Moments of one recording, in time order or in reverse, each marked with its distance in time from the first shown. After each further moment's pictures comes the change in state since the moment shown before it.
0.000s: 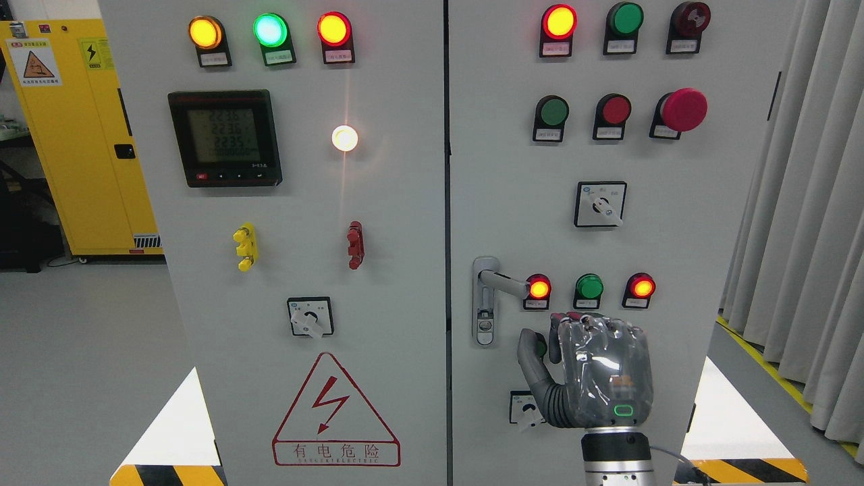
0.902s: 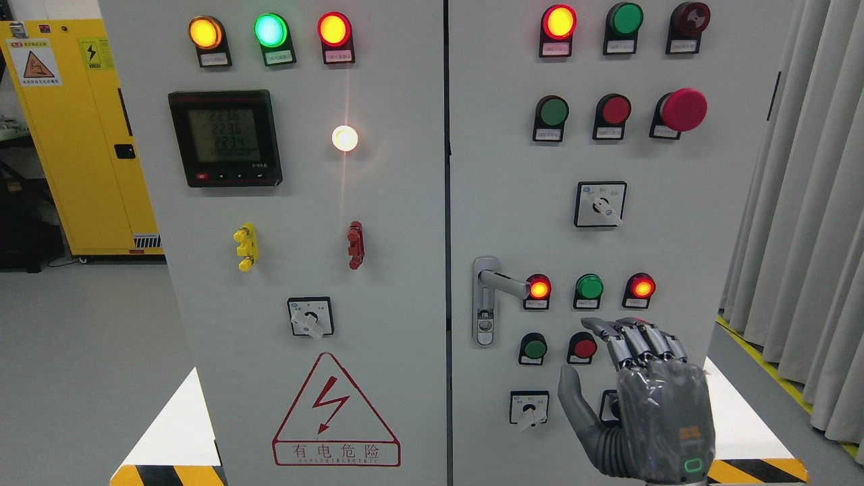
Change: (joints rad) left arm 0.000 -0.001 0.000 0.000 0.000 0.000 0.000; right arm 0.111 -0.058 -0.126 -0.112 -0.158 -0.211 -0.123
